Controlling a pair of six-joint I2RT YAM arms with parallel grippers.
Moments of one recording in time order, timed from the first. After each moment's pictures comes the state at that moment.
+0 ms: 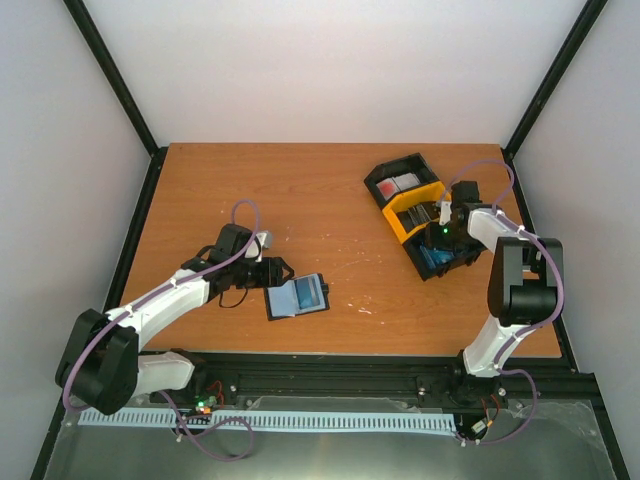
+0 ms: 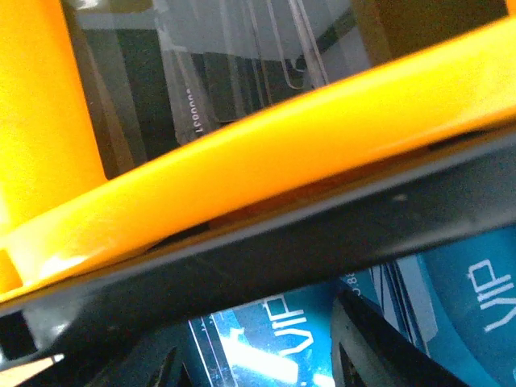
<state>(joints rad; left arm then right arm) -0.43 1.23 0.64 -0.31 0.40 -0.51 -0.03 1.75 1.10 -0.60 -0.20 0.00</state>
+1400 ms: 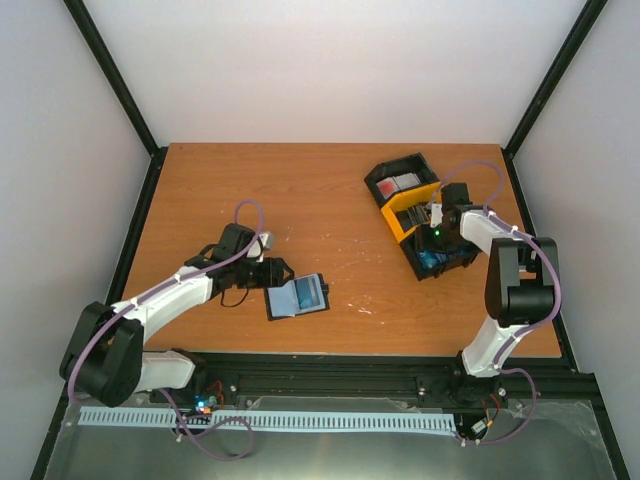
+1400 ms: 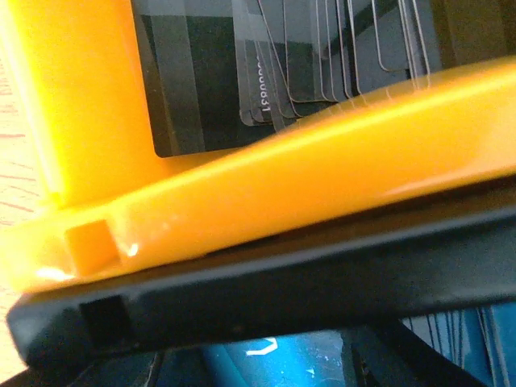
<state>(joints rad) -0.43 1.27 0.65 -0.31 0.39 -0.49 0.04 1.75 1.09 -0.59 -0.21 0.02</state>
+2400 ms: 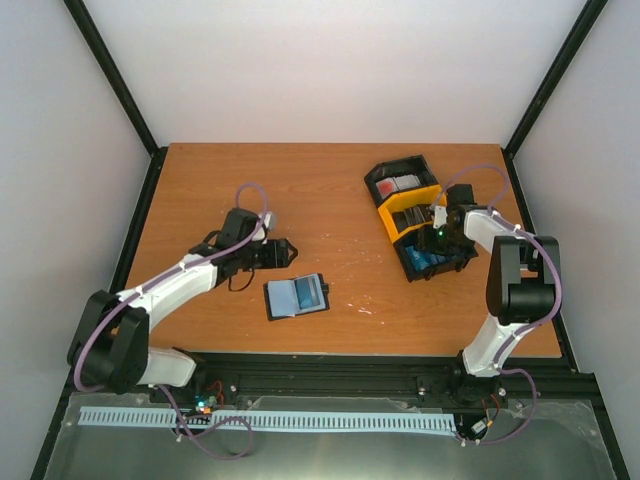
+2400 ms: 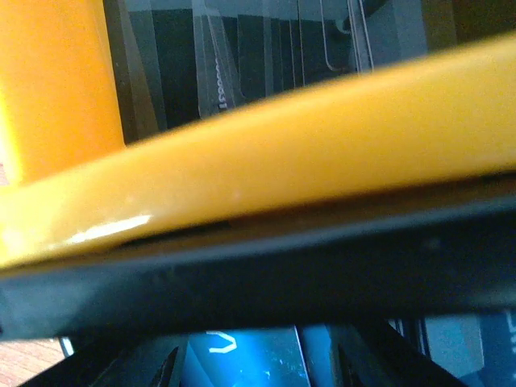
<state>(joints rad) -0.43 1.32 0.73 -0.24 0.30 -0.48 0.00 1.76 1.08 -0.61 -0.29 0.05</state>
